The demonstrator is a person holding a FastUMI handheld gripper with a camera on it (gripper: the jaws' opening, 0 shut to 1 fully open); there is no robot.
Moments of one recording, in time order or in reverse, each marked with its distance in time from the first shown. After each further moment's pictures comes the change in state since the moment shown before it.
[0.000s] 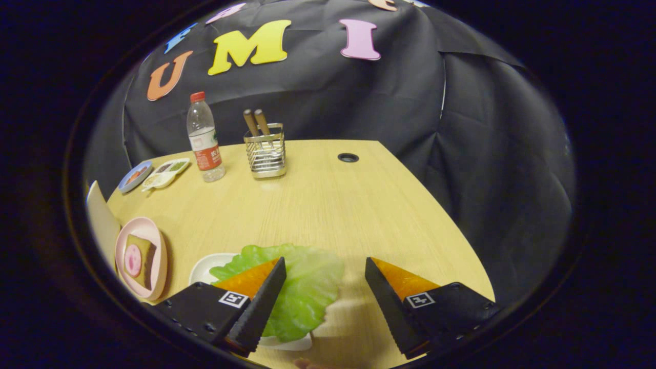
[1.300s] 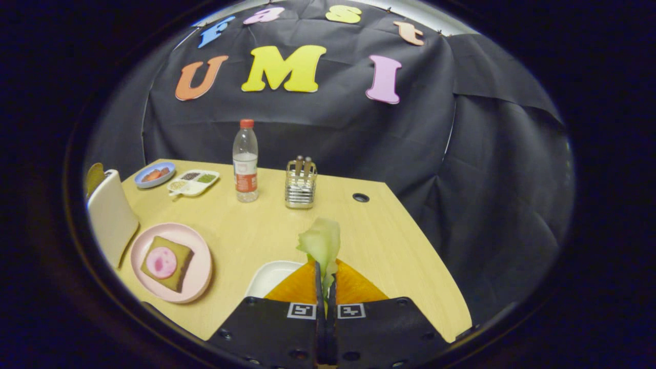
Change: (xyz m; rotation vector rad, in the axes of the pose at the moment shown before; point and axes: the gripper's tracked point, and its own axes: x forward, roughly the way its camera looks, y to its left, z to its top) arm -0.115 0.055 0.050 -0.110 -0.236 -0.025
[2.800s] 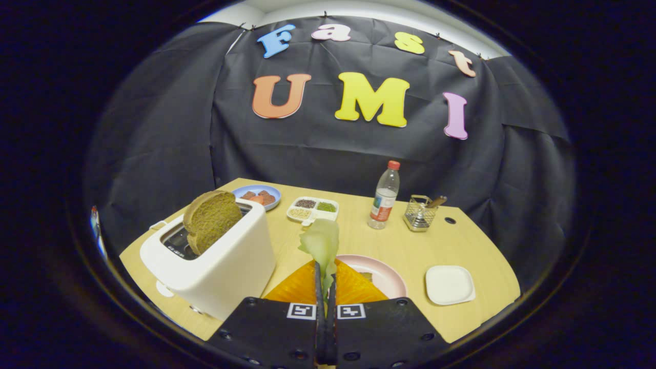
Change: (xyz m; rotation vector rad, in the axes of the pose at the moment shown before) arm -0.092 0.319 0.019 -0.035 -0.093 0.239
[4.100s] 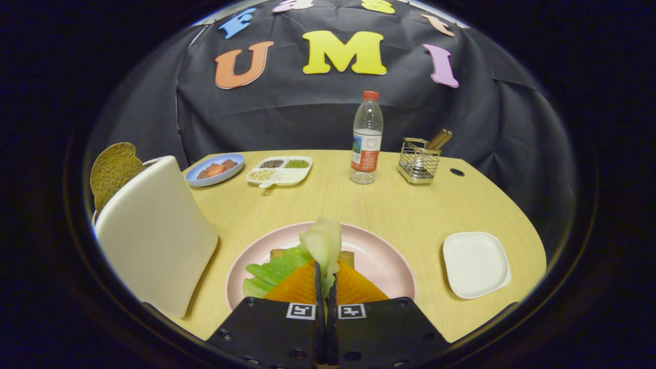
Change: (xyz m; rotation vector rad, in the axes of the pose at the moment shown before) arm 0.093 -0.086 -0.082 0.134 0.208 -0.056
